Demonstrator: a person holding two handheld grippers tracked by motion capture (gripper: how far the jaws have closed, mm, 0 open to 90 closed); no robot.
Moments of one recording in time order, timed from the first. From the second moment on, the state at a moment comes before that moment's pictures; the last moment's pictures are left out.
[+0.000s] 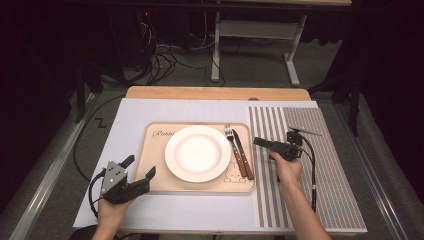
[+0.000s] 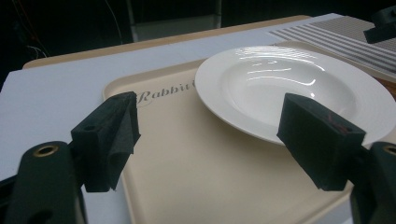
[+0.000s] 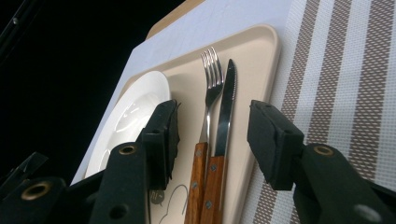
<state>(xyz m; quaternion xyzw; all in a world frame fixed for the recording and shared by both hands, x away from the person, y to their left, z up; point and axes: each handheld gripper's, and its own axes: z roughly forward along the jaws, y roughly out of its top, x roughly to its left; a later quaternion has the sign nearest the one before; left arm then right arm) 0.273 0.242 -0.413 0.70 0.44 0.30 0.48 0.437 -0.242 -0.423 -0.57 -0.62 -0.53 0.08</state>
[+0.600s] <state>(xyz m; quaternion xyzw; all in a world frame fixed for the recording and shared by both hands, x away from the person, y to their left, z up) 0.273 0.242 -0.413 0.69 0.44 0.30 0.48 0.429 -0.264 -0.428 -0.58 -0.61 -0.53 0.08</state>
